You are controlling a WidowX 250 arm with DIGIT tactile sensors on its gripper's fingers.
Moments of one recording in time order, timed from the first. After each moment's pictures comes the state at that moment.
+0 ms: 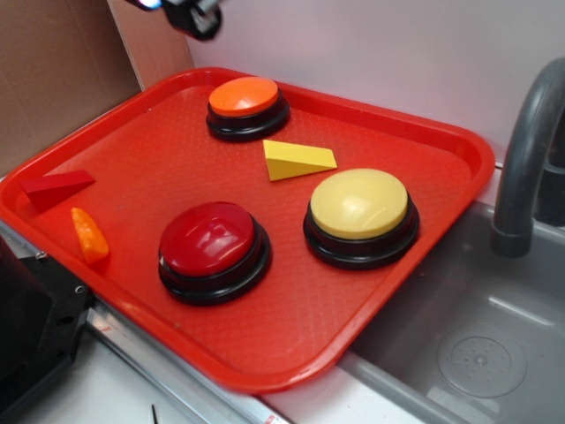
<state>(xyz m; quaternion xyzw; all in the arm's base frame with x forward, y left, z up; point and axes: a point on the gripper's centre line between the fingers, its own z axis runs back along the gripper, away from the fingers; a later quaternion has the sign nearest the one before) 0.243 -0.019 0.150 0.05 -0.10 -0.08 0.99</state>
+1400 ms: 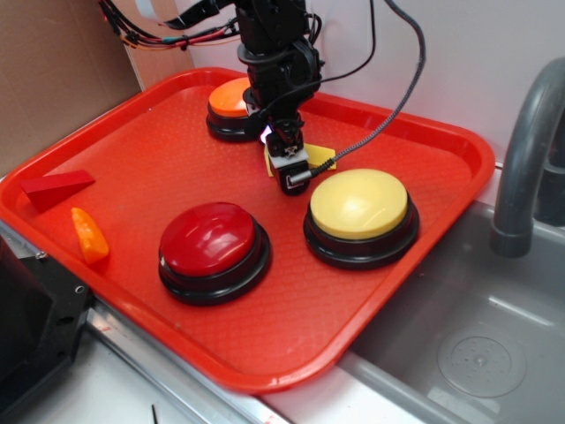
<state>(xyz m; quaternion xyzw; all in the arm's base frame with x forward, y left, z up) 0.286 -0.030 0.021 0.05 -0.02 -0.22 0.97</state>
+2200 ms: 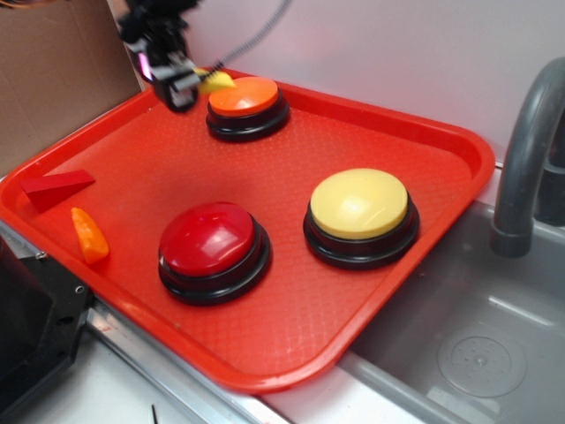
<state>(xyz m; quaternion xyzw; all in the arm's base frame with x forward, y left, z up) 0.219 0.028 0.129 0.02 0.01 -0.08 1.00</state>
